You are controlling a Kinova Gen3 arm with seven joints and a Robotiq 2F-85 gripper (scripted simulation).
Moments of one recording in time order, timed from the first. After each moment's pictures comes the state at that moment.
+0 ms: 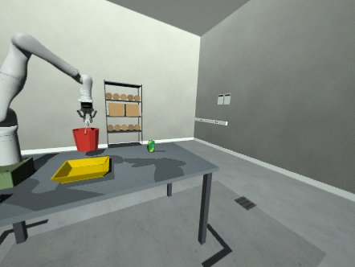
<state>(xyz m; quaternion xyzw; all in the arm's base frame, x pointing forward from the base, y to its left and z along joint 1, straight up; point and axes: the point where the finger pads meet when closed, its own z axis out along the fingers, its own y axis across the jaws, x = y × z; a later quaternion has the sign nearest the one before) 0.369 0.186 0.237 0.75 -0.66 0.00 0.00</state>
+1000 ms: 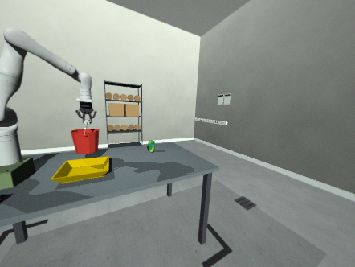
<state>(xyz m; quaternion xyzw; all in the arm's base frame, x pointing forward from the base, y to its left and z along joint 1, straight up) 0.378 0.125 0.237 0.75 -0.66 0.00 0.00</state>
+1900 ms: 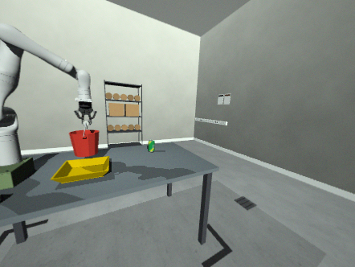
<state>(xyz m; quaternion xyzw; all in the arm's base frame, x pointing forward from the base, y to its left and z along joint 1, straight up) 0.388 0.059 0.238 0.75 -0.66 0.00 0.00</state>
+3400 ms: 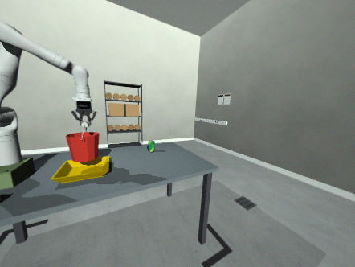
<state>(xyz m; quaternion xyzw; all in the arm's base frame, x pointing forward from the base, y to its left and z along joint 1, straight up) 0.404 -0.042 0.238 0.75 -0.66 0.00 0.00</state>
